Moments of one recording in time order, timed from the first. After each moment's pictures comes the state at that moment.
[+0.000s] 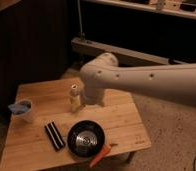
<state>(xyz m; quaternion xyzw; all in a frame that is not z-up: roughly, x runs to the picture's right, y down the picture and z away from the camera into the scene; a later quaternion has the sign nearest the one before) -0.065 0.081 0.652 -0.29 0.09 0.58 0.75</state>
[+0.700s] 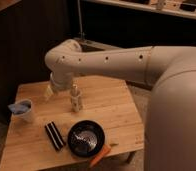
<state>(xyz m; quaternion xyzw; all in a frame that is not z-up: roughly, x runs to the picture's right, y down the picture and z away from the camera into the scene) -0.177 0.005 0.681 -0.30 0.00 0.49 0.82</state>
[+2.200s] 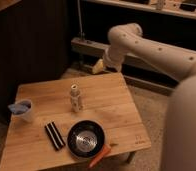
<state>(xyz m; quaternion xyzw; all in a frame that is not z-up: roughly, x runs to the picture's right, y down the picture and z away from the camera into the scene) 0.078 -0.090 0.750 -0.21 0.05 0.67 0.71</state>
